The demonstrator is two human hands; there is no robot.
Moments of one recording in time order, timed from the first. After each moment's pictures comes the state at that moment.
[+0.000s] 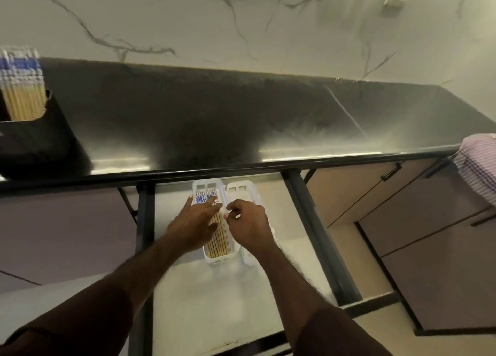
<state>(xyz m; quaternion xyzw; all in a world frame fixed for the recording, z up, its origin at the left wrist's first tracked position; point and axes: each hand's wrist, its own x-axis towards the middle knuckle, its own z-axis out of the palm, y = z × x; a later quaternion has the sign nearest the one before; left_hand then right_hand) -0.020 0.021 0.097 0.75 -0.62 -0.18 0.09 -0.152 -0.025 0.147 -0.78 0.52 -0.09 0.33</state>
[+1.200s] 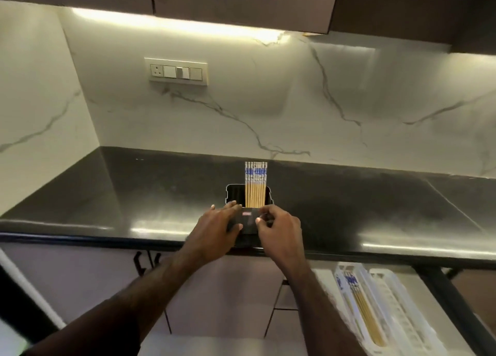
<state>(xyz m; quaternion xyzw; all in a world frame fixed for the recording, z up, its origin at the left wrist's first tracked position) 0.292 0.279 0.300 0.80 -0.53 -0.04 0.28 0.172 0.187 0.303 -0.83 0.38 -0.29 0.29</state>
